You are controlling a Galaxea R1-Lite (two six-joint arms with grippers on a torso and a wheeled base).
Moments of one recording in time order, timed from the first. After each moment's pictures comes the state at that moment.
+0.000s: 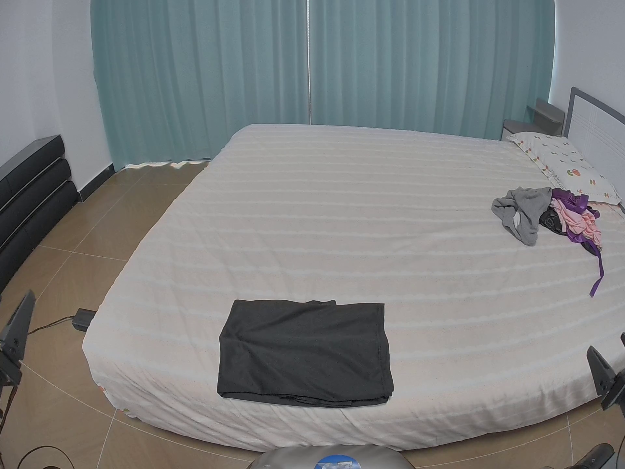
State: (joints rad) left arm -0.13 0.54 -0.24 -0.37 0.19 -0.15; right arm 0.11 0.48 -0.10 -0.22 -0.17 0.07
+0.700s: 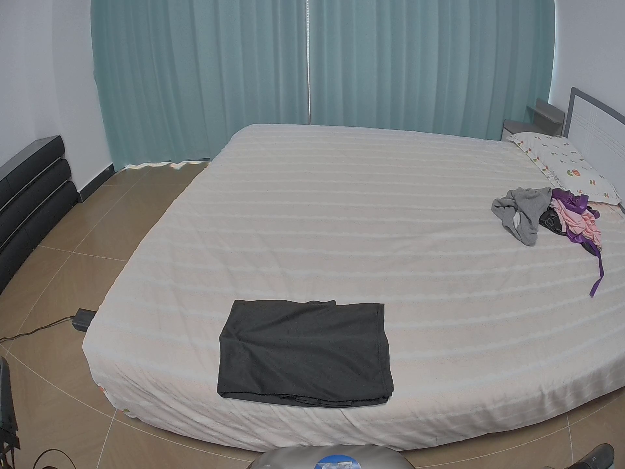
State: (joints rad) left arm -0.01 0.04 -0.24 -0.04 0.16 0.07; right arm 0.00 0.03 -0.38 0.35 -0.33 -0.15
